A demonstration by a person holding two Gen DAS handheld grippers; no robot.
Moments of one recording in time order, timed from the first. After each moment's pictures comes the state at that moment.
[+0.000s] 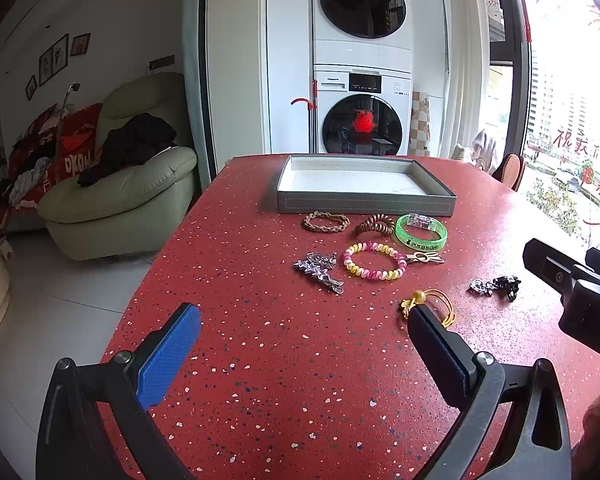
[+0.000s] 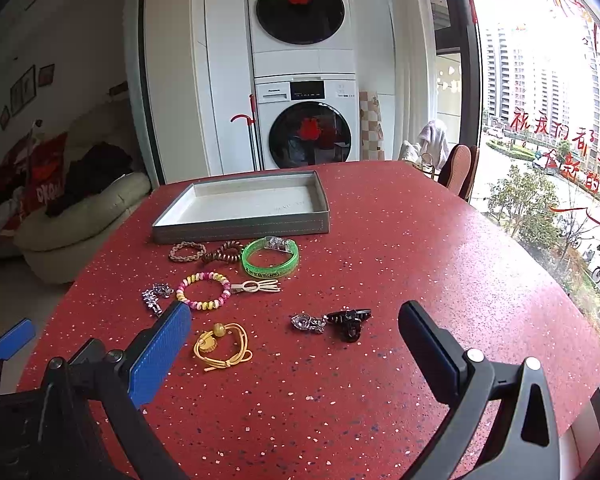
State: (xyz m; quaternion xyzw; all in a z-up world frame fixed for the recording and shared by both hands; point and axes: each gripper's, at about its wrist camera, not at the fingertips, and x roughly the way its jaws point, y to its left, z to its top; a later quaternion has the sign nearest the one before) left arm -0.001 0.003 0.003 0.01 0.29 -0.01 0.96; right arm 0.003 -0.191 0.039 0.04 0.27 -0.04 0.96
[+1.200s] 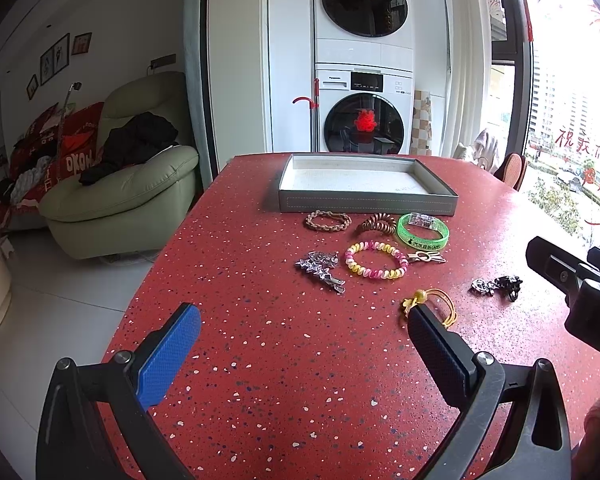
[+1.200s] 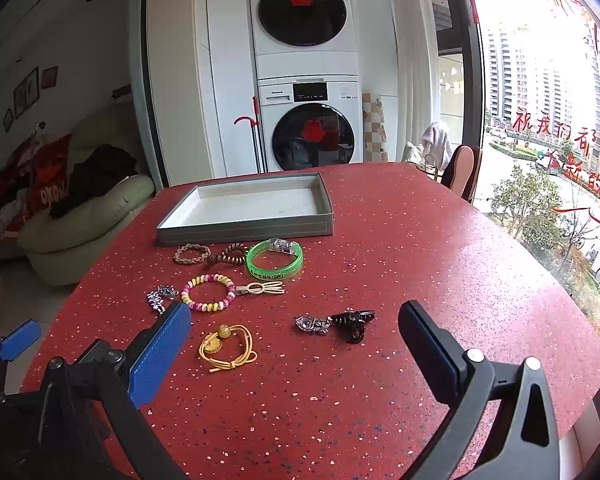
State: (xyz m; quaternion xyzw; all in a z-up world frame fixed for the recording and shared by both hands) left arm -0.001 0.005 0.004 0.01 0.29 -0.01 0.96; right arm 0.001 -0.192 0.039 0.04 0.27 -0.03 0.96
